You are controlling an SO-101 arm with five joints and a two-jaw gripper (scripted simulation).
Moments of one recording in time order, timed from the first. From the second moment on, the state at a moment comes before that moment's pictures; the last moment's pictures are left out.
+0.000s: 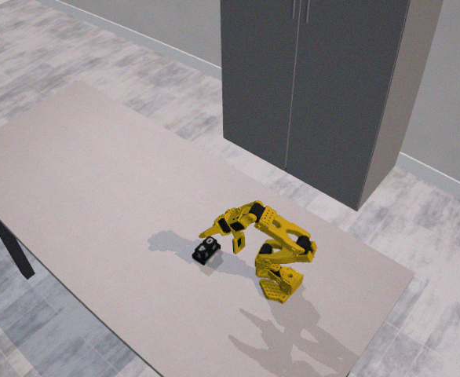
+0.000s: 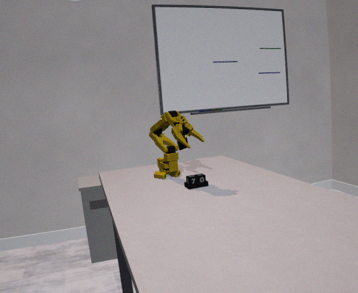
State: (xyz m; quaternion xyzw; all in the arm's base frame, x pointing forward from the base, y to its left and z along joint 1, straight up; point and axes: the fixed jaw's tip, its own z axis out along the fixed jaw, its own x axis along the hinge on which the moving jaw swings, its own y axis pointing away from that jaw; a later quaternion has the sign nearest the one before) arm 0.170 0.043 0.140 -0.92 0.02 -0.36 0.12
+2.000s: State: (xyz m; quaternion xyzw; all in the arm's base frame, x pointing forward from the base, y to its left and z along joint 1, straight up) arm 0.176 0.032 0.138 -0.71 0.66 -0.14 0.19
